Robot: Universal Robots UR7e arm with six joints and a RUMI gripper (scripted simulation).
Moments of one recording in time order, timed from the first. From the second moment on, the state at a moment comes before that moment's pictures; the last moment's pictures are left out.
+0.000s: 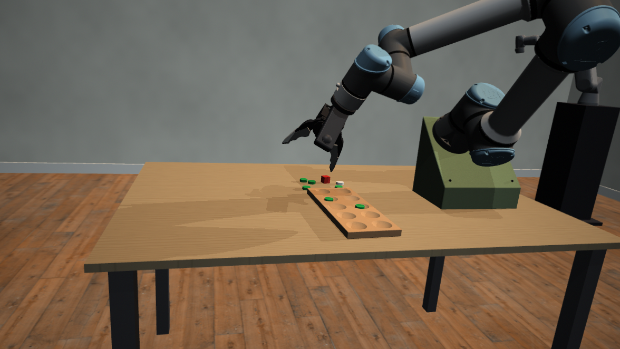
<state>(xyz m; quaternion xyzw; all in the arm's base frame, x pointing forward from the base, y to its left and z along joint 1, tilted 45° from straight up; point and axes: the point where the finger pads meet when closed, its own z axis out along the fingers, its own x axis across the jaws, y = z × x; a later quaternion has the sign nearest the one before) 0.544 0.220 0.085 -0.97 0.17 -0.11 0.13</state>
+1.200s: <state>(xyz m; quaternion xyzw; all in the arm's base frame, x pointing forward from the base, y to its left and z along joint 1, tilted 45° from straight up) 0.542 0.198 0.091 -0.96 0.22 -0.10 0.12</state>
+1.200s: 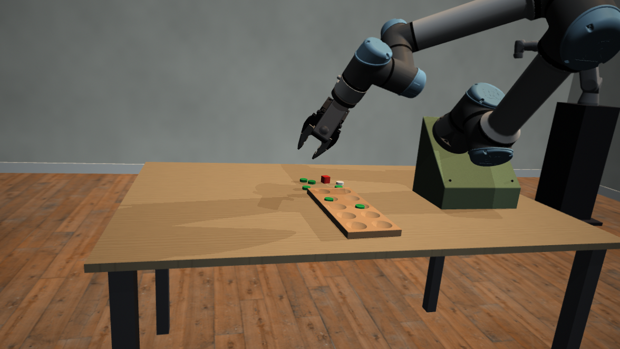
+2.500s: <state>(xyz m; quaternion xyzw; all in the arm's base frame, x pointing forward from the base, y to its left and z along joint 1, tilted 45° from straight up) 0.465 0.021 0.154 -0.75 0.66 -0.01 0.02</state>
